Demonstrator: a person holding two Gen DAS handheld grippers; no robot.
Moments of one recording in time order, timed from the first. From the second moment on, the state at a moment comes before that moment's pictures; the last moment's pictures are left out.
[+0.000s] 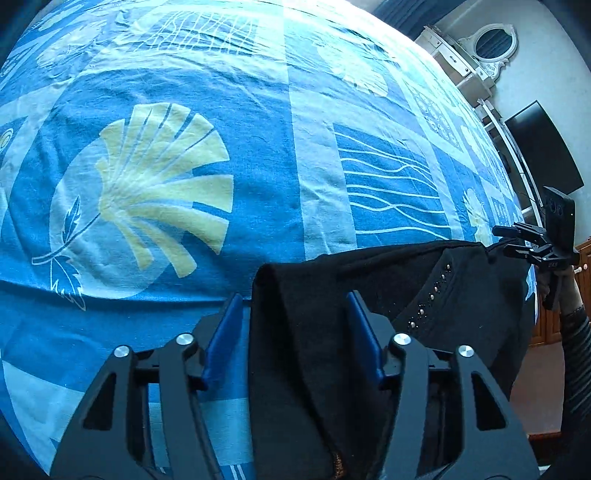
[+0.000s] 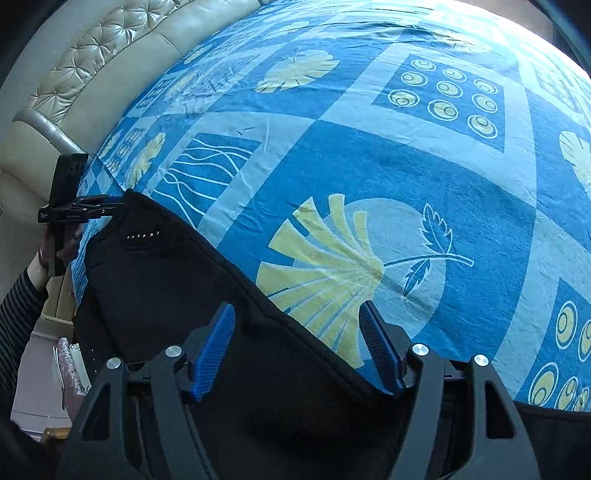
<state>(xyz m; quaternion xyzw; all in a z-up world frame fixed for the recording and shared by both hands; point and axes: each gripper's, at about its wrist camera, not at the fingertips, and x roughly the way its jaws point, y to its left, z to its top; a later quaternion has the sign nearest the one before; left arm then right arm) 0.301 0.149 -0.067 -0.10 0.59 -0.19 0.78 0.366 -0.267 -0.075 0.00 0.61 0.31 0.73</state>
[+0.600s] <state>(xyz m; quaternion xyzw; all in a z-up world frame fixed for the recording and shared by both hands) 0.270 0.172 -0.001 -0.20 0.52 -0.24 0.80 0.286 -0.257 0.009 -0.09 0.50 0.28 0.82</state>
